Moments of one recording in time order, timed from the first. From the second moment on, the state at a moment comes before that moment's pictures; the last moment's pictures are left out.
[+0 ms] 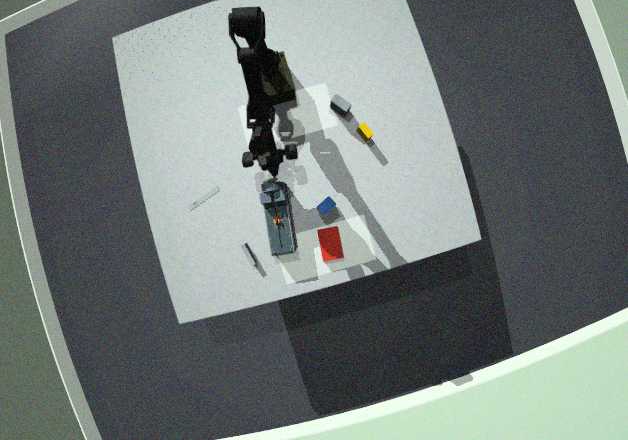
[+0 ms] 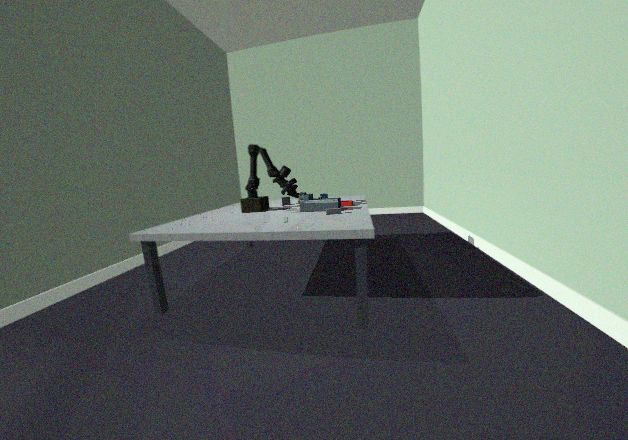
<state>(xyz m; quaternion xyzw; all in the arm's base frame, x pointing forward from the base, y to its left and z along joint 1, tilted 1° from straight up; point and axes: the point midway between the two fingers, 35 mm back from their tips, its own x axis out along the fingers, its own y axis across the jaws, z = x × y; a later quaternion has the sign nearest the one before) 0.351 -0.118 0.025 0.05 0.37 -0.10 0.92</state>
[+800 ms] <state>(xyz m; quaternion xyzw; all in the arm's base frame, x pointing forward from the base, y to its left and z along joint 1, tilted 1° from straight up) 0.349 -0.128 0.030 0.05 0.37 -0.09 0.92</state>
